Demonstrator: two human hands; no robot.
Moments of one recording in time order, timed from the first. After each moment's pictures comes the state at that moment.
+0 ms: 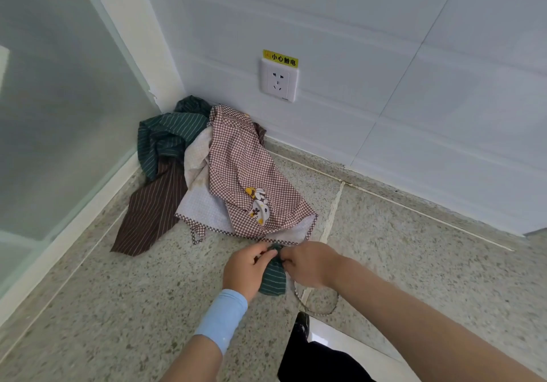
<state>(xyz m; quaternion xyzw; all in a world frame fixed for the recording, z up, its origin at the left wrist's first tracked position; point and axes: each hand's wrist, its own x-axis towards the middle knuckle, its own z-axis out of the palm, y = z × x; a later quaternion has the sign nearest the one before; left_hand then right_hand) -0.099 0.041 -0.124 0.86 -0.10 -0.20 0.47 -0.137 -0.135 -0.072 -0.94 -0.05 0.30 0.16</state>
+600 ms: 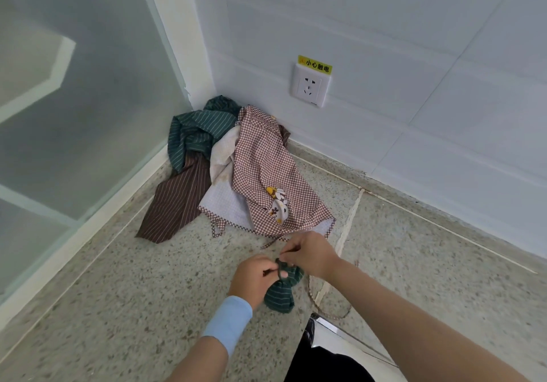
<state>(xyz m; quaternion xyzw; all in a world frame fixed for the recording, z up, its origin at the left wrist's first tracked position) -0.109 0.072 -0.144 0.86 -0.17 -0.19 0.44 -0.118 -0.106 -0.084 -0.87 0.15 0.20 0.43</state>
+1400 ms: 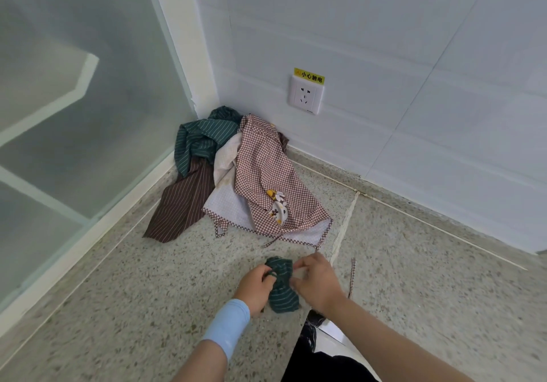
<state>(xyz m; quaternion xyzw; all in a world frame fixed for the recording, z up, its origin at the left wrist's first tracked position) -0.132 0.078 -0.125 0.83 -0.04 -0.37 0.41 -0.189 -0.087 -0.113 -0.88 0.22 0.14 0.39</state>
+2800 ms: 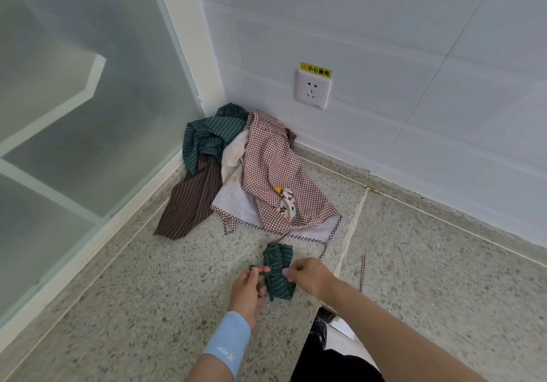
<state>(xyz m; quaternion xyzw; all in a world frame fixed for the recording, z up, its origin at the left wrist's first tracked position) -0.149 0.099 -0.130 0.62 0.27 -0.30 0.67 -0.163 -0.075 -0.114 -0.81 0.23 0.29 0.46</state>
